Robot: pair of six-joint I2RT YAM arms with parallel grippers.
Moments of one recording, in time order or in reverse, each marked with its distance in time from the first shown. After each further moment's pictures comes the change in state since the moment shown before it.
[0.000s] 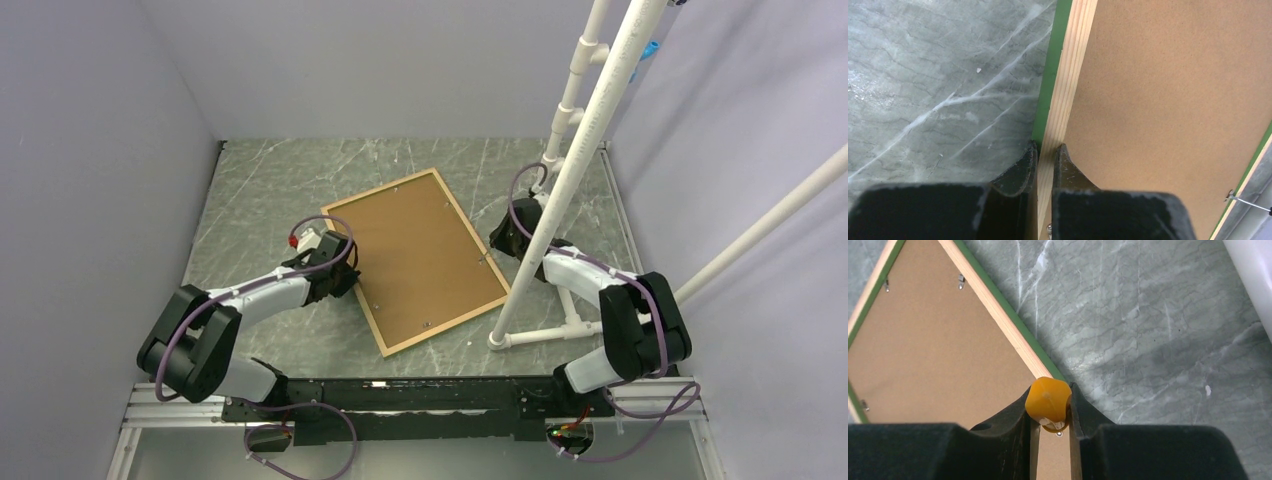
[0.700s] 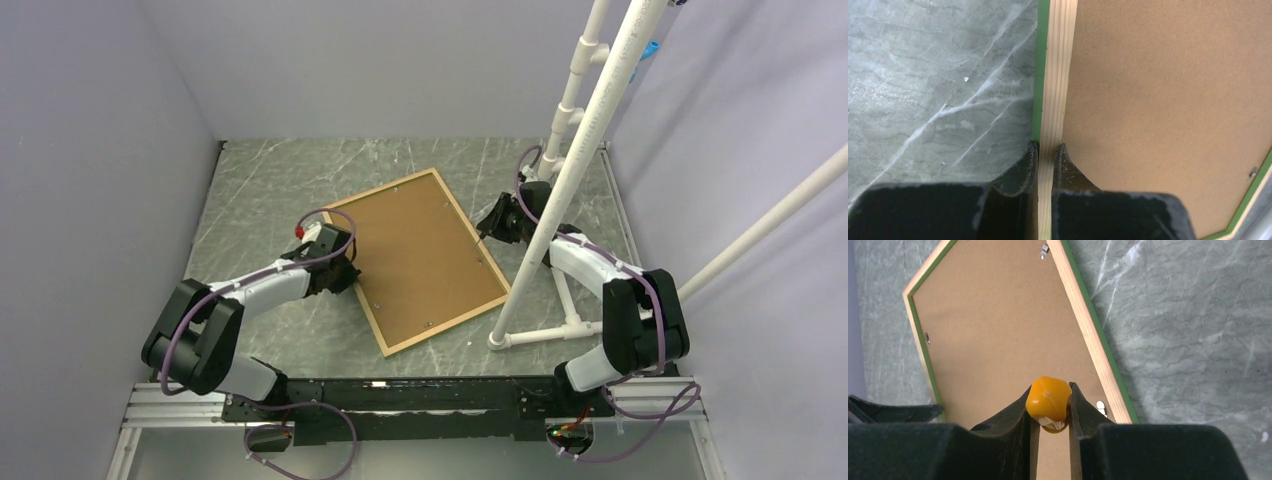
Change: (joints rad) left arm 0.024 0.024 0.059 -0.050 0.035 0.143; right arm -0.109 0.034 0.124 -0.047 -0.414 -0.129
